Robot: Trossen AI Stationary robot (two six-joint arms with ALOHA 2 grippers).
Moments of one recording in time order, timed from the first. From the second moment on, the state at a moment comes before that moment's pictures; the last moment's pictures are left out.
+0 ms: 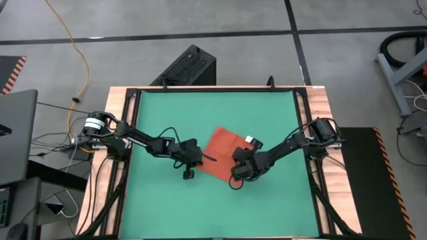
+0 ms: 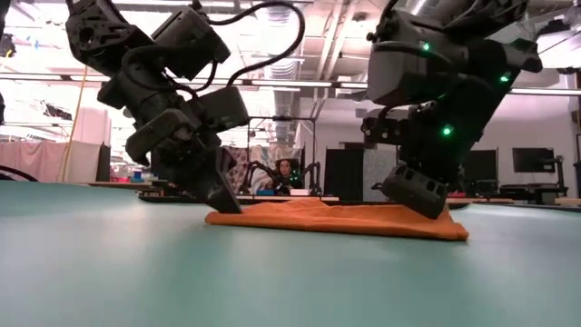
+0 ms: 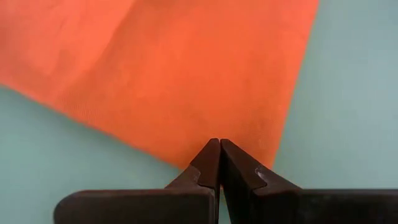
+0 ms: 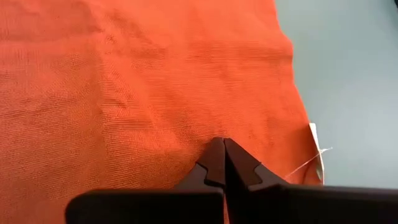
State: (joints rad) left arm -0.08 1.69 0.64 0.31 0.02 -0.11; right arm 0.31 1.86 1.00 -0.61 0.73 0.78
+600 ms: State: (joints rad) left arm -0.12 1.69 0.58 0.50 -0.03 -0.19; right arm 0.52 1.67 1.00 -0.26 0.63 0.41
